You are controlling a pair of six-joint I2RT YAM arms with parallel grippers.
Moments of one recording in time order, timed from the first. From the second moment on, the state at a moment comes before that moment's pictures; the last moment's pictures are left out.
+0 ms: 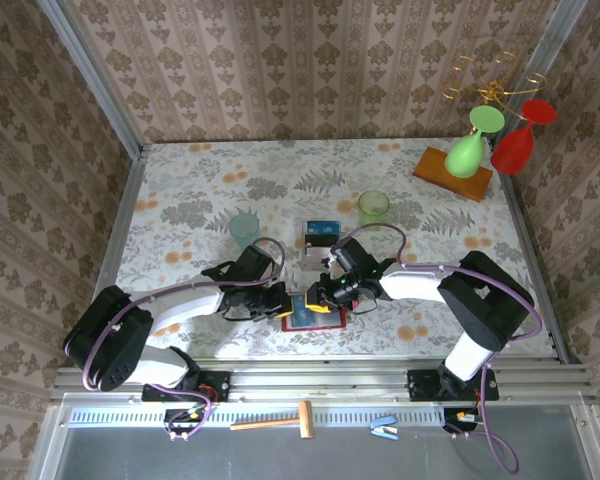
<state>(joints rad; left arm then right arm) -0.74 1.37 0.58 -0.28 0.48 -0.90 0.71 1.66 0.74 -0.03 -0.61 0.99</state>
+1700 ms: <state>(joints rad) -0.74 1.34 0.59 -0.36 0.46 -0.89 0.73 1.64 0.83 -0.21 -0.52 0.91</state>
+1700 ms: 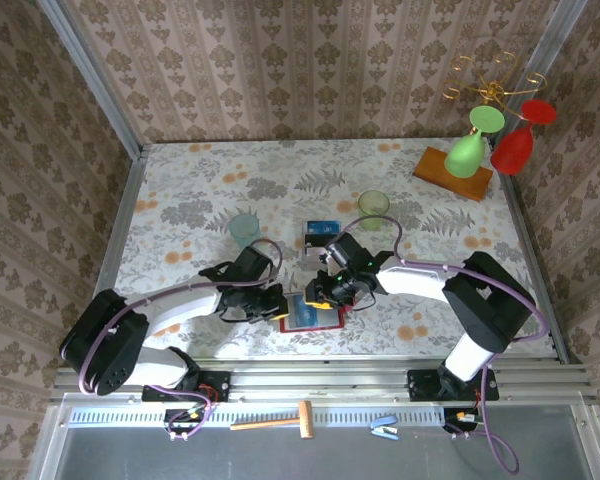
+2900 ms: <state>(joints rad) -0.74 1.45 0.60 -0.25 0.50 -0.89 0.70 1.69 0.76 -0.10 -0.56 0.94</state>
